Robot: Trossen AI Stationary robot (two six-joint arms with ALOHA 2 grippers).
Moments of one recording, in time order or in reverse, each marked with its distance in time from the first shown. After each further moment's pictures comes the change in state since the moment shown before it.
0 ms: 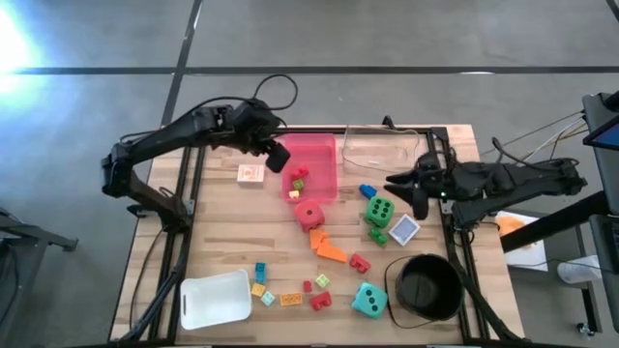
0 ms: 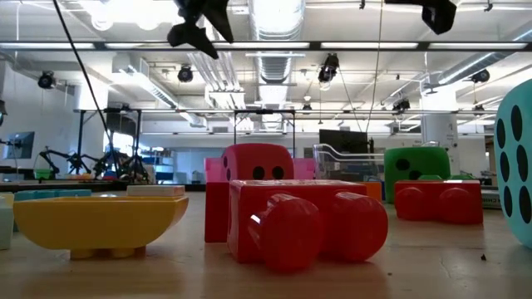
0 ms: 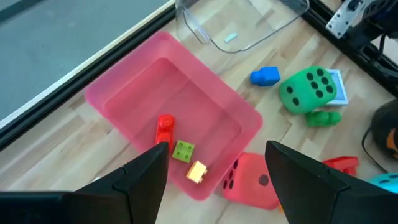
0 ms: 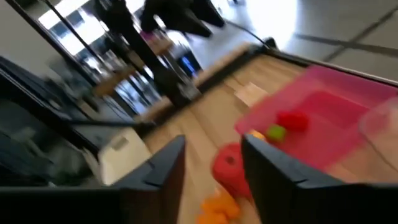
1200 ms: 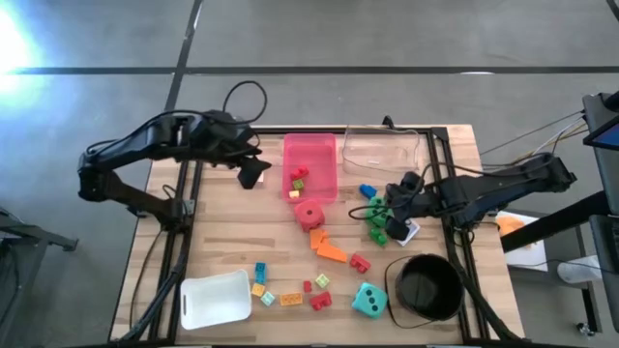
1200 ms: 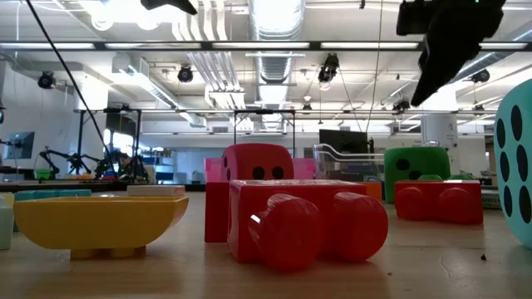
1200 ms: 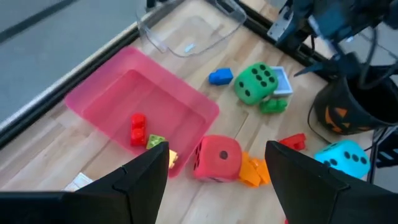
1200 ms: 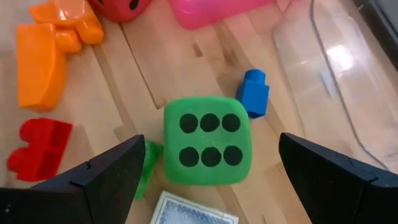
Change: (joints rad) left arm -0.173 -0.201 -0.005 -0.055 -0.055 -0.031; right arm 0.002 0.361 0.002 -0.473 -0.008 -0.122
